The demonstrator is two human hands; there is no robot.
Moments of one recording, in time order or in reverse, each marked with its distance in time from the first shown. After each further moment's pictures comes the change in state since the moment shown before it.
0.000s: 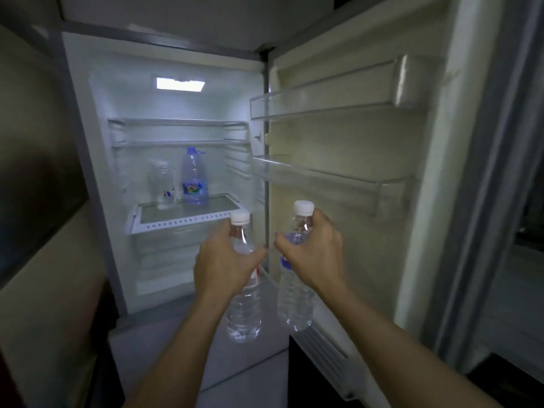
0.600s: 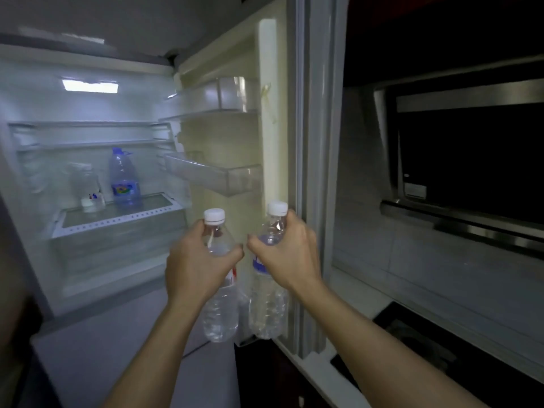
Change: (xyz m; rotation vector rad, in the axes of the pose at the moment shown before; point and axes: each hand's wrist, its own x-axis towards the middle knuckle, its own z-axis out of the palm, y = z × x) left_hand -0.114 0.116 0.036 -0.031 -0.037 0.124; right_hand -0.060 0.000 -0.175 -0.045 -0.012 0.105
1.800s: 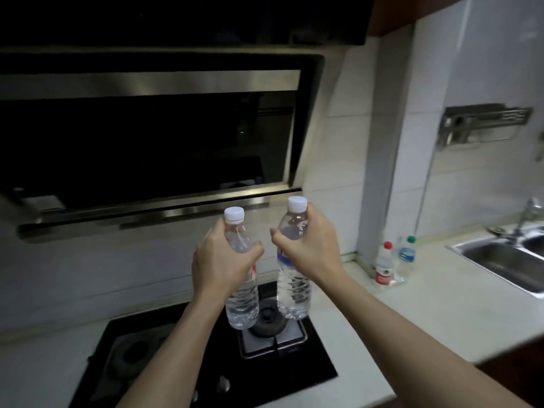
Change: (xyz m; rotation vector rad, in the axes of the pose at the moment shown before) left_hand -0.276 0.366 0.234 -0.728 -0.922 0.477; right_hand -0.193 0.075 -0.462 -0.799 0.834 0.436
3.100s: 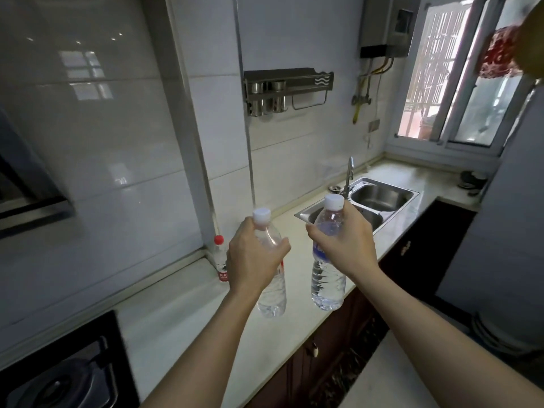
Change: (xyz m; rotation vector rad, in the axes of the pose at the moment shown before) left_hand -0.089 0.267 0.459 -0.308 -0.420 0.073; right_hand 0.041 0.337 -0.385 -0.332 0.336 0.381
